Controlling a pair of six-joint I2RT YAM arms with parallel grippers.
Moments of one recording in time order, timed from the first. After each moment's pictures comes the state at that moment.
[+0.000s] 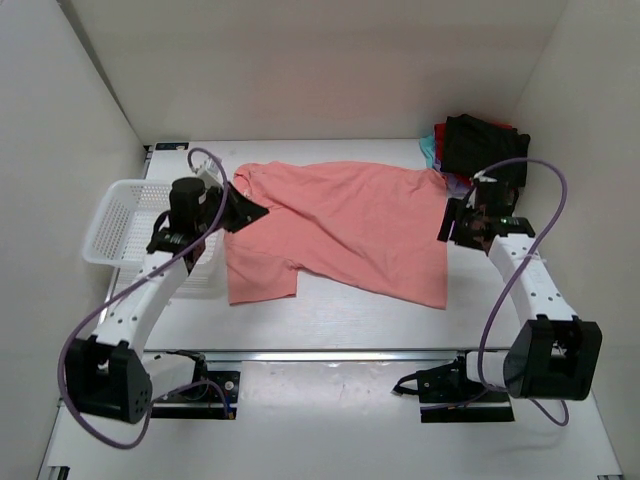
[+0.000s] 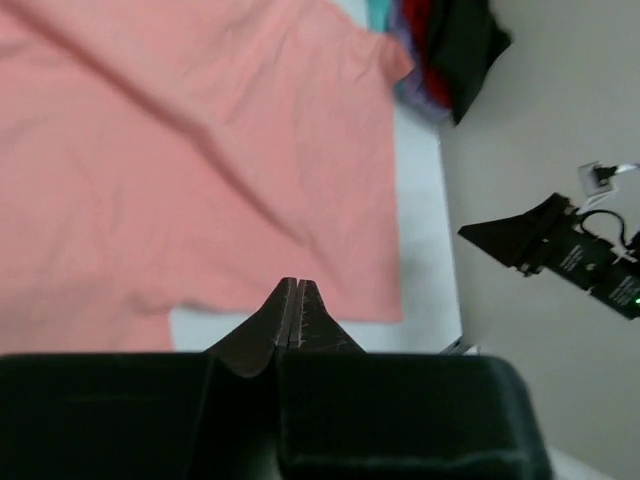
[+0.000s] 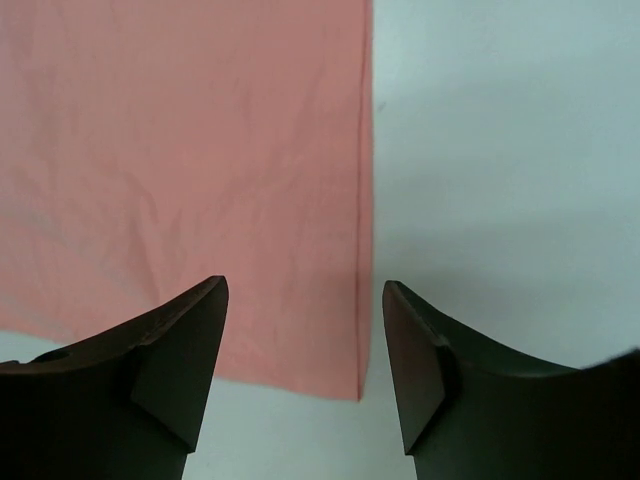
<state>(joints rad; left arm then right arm) -0.19 1.21 0.94 -0.10 0.43 -0.75 -0.05 1.28 1.02 -0.58 -0.02 0.19</state>
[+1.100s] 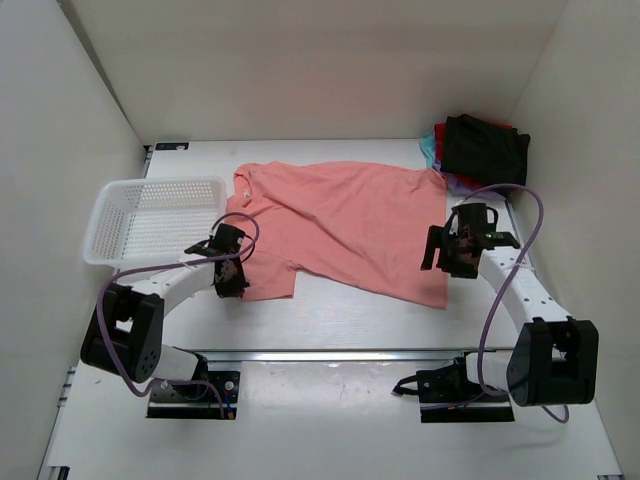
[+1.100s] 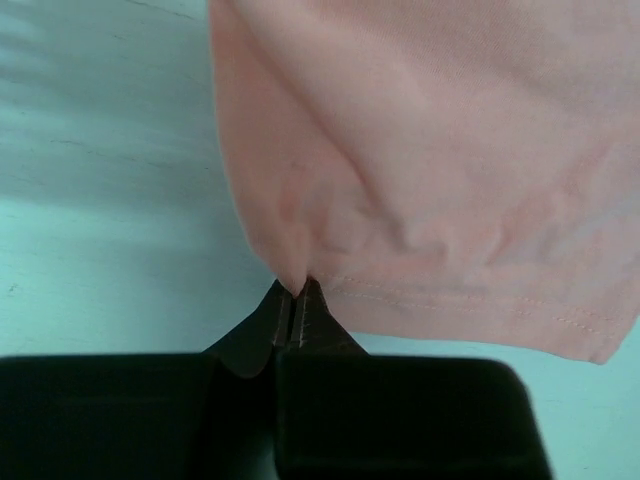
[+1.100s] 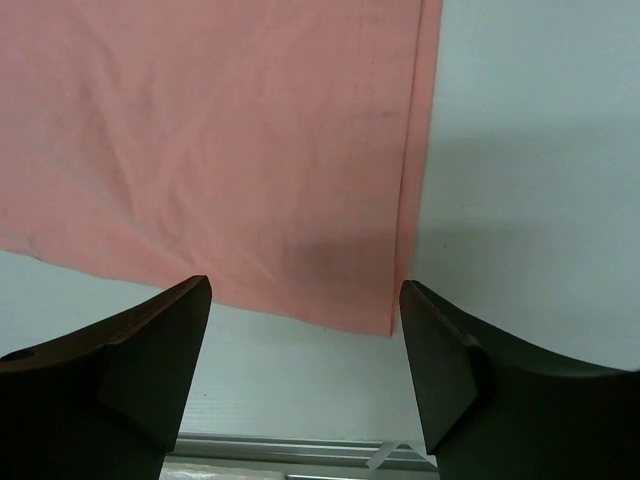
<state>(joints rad) -0.32 1.40 0.68 -0.52 -0.12 -0.56 0.04 1.23 0.84 -0.67 -0.08 0.25</state>
